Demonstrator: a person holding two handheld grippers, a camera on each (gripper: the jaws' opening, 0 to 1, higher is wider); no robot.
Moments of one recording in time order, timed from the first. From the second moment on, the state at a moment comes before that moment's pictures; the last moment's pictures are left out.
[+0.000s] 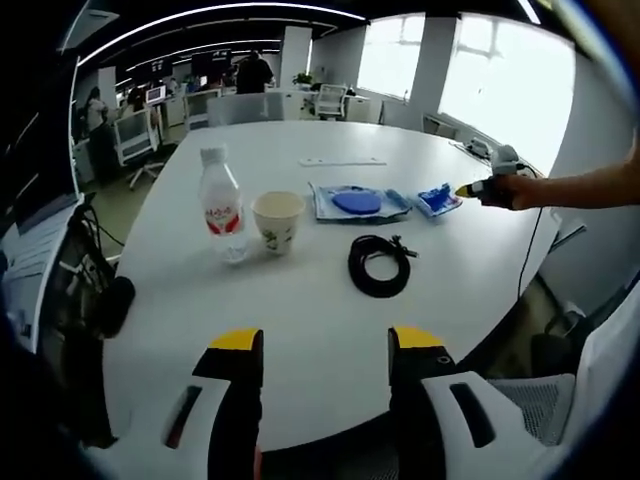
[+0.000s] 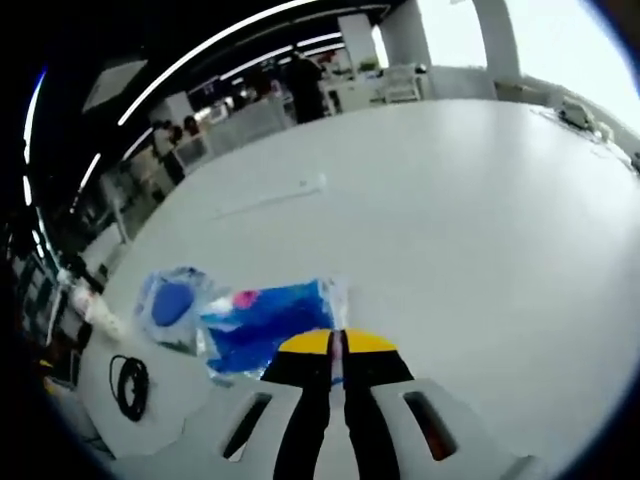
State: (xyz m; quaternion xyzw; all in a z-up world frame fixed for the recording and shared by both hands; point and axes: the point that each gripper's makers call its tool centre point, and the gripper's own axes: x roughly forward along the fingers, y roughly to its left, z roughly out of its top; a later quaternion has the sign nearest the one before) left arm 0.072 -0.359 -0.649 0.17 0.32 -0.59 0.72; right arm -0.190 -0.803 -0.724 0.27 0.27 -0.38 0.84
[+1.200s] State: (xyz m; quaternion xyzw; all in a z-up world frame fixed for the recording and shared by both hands) left arm 0.071 -0.354 -0.662 0.19 0.32 -0.58 0.72; right arm -0.175 -0.743 -0.726 0.22 0.33 -0.30 0.87
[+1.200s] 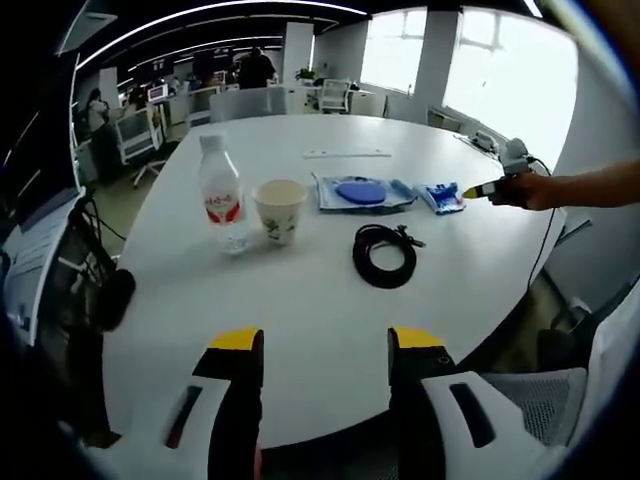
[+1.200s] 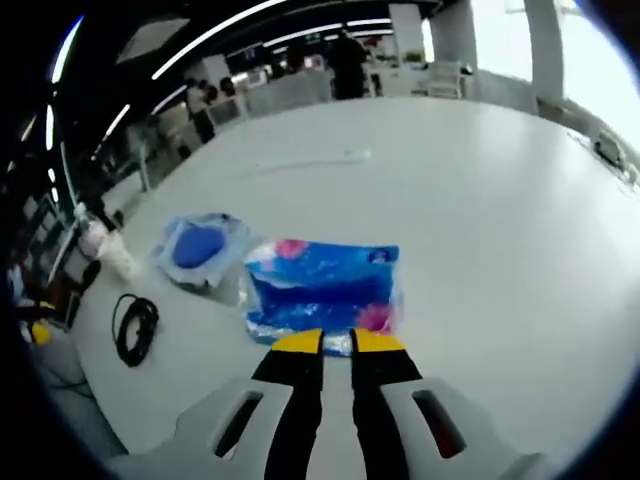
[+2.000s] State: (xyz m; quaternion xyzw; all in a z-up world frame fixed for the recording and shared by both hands) left arm 0.065 -0.360 -0.663 0.19 0.32 -0.59 0.71; right arm -0.126 -0.694 -0.719 0.23 0.32 -0.23 0.89
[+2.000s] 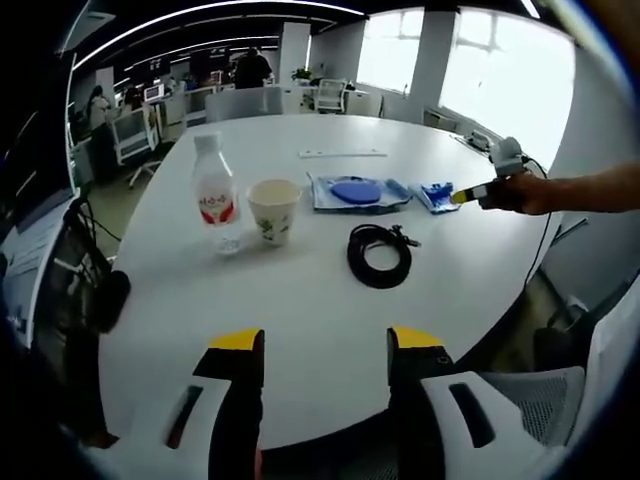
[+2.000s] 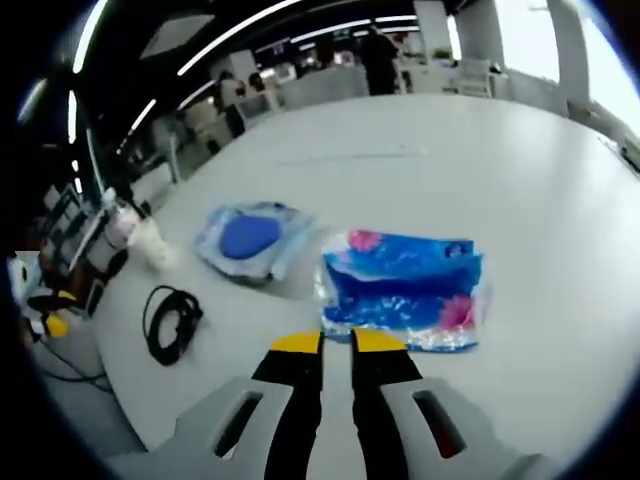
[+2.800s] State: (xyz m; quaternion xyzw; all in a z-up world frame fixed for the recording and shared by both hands) left arm 0.035 -0.480 -0.635 0.16 0.29 -0.66 0.67; right arm -0.070 -0.687 -0.714 0.25 0.30 -0.20 0.90
